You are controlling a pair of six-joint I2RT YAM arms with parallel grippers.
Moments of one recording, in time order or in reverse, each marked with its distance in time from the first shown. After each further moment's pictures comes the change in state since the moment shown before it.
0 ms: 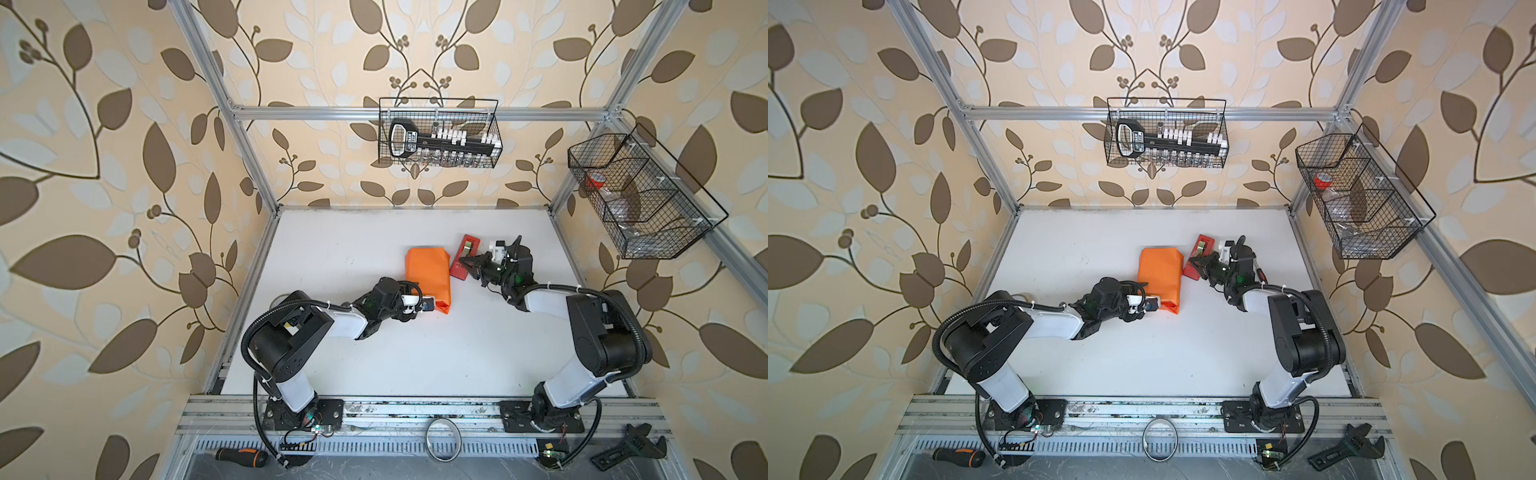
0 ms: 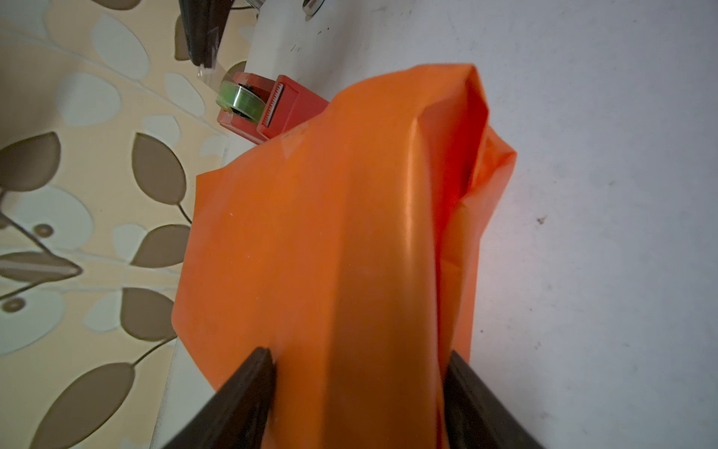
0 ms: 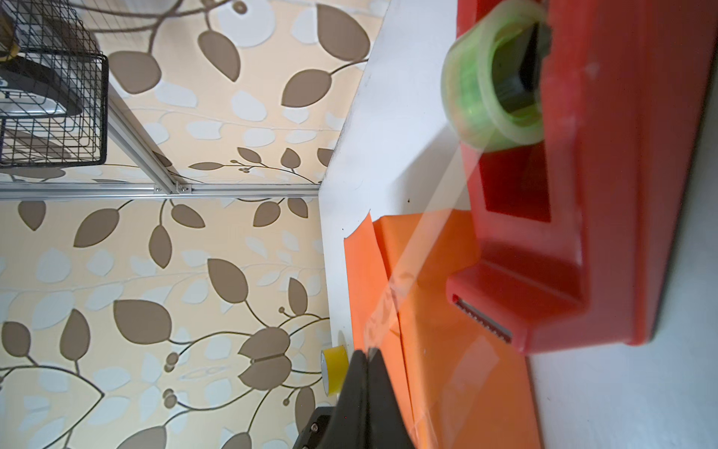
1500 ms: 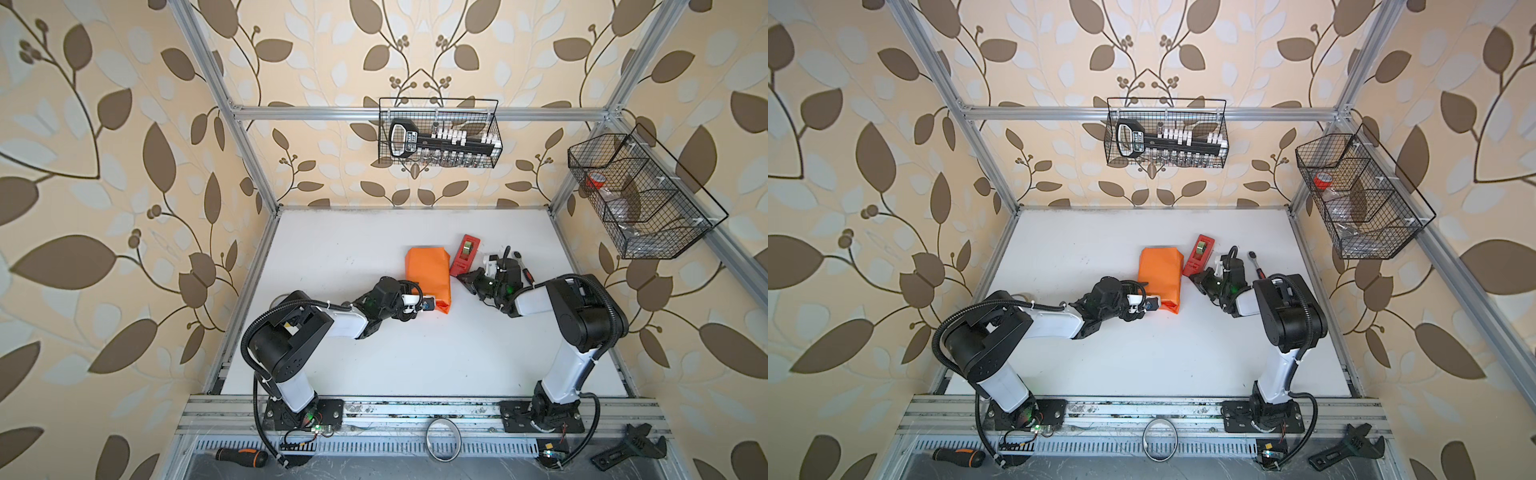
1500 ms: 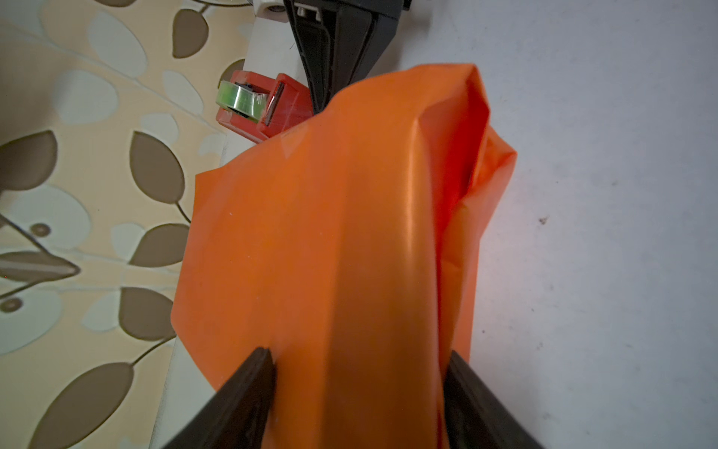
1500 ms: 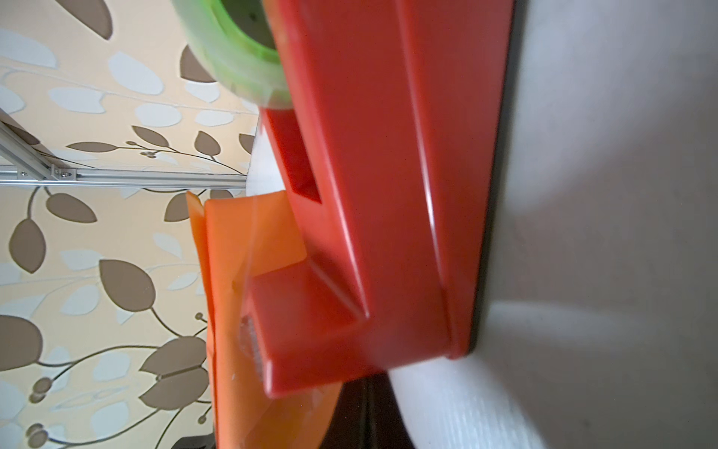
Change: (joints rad) left arm 0.000 0.000 0.010 -0.016 -0.002 -0.001; right arm 0.002 0.207 -0.047 0.076 0.082 -0.177
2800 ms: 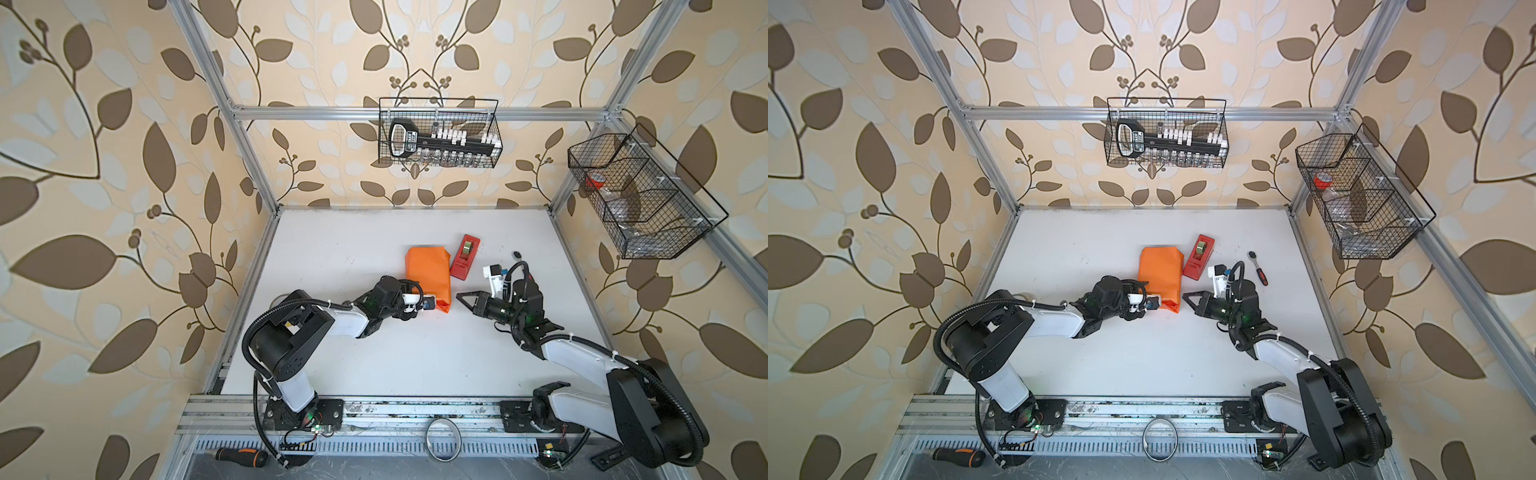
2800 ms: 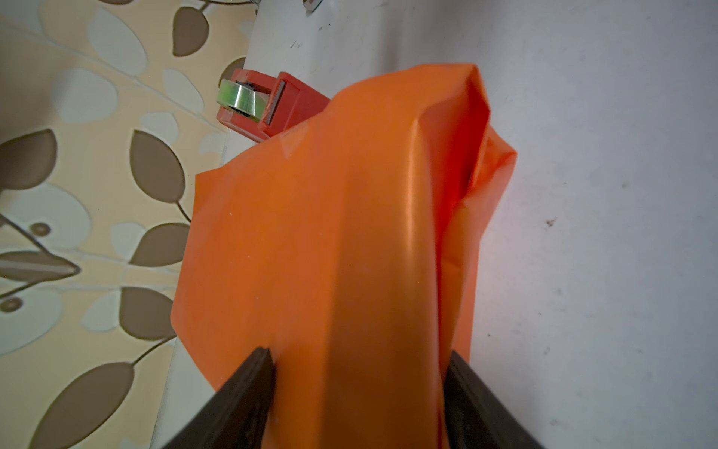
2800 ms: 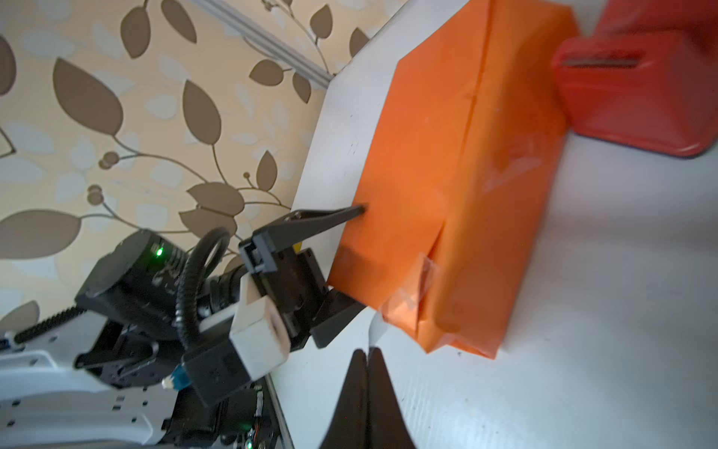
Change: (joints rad) left arm 0.000 0.008 0.011 -0.005 -0.003 -0.001; right arm 0.153 -0.663 -0.319 -0.170 -0.116 -0.274
